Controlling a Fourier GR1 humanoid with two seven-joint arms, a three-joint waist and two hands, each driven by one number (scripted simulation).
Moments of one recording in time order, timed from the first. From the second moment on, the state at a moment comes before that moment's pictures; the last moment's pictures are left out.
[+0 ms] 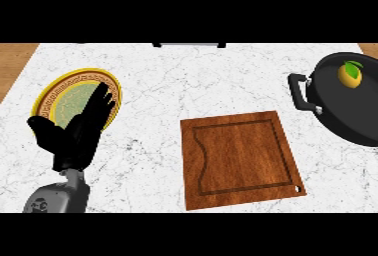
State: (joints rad) left arm -0.15 0.08 -0.01 -1.66 0.05 0.07 0.33; right arm -0.65 -0.84 -0.44 -1.21 0.60 0.35 0.19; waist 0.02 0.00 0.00
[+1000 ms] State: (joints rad) left arm -0.14 0.09 0.00 -1.70 0.07 0.05 0.35; right arm -0.81 -0.68 -0.59 -0.83 0.43 0.16 0.13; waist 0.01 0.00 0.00
